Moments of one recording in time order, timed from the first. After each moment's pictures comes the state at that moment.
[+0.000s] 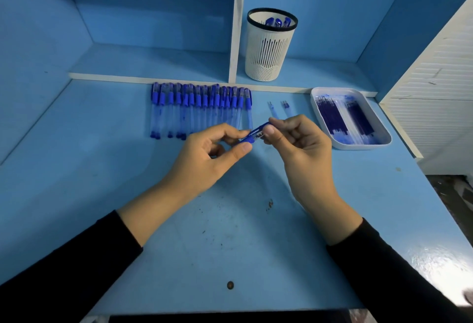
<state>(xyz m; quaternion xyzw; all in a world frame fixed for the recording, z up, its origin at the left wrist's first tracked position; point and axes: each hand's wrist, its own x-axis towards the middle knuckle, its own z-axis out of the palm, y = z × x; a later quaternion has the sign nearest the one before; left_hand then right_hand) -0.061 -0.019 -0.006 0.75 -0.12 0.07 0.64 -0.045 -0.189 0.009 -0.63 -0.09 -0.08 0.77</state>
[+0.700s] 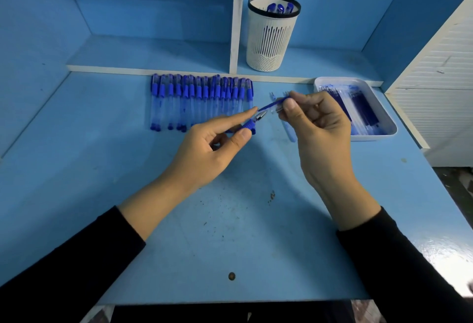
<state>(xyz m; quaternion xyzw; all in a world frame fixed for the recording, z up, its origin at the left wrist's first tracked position) -0.060 -0.019 -0.008 0.78 -0.15 0.10 0.60 -0.032 -0.199 0.018 -0.59 -0.08 -0.11 0.79</state>
